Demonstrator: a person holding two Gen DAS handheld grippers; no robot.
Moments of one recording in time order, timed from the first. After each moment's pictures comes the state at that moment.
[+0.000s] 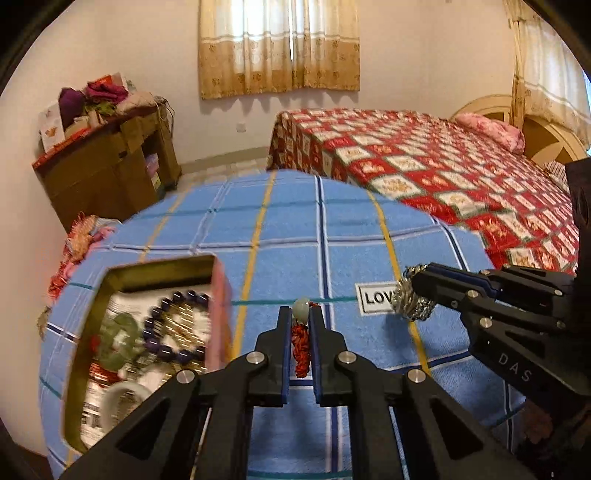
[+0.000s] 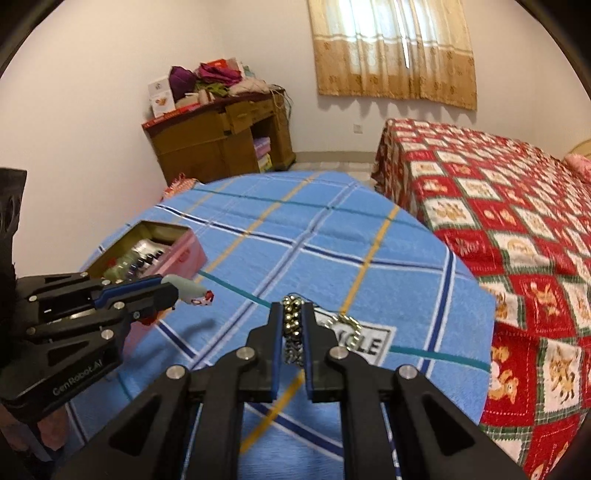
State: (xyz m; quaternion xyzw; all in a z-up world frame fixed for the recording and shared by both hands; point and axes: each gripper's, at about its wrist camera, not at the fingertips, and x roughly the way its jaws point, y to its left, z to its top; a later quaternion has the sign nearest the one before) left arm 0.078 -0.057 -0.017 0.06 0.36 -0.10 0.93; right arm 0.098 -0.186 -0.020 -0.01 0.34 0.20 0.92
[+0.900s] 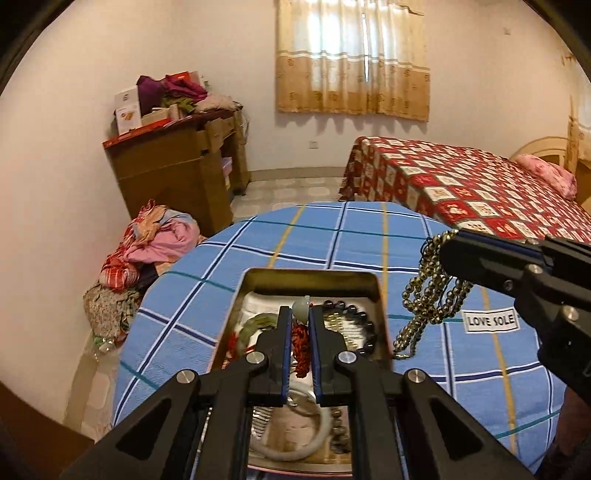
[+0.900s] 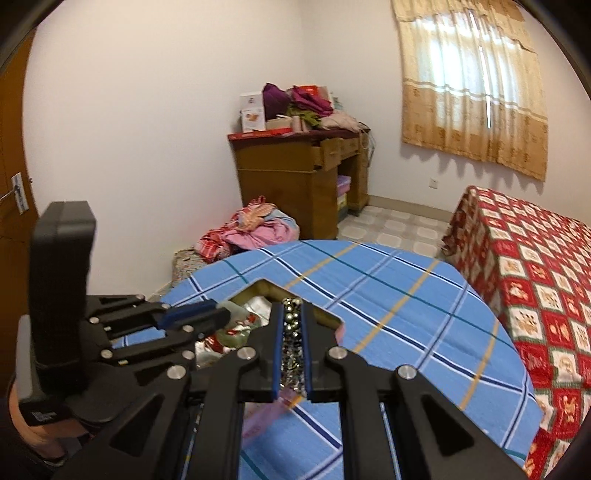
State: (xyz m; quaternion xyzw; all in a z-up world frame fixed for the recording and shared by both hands) left arm 0.065 0.053 0.006 0.01 0.33 0.02 0.94; right arm 0.090 -0.068 0.040 -0.07 0.26 0.33 0.91
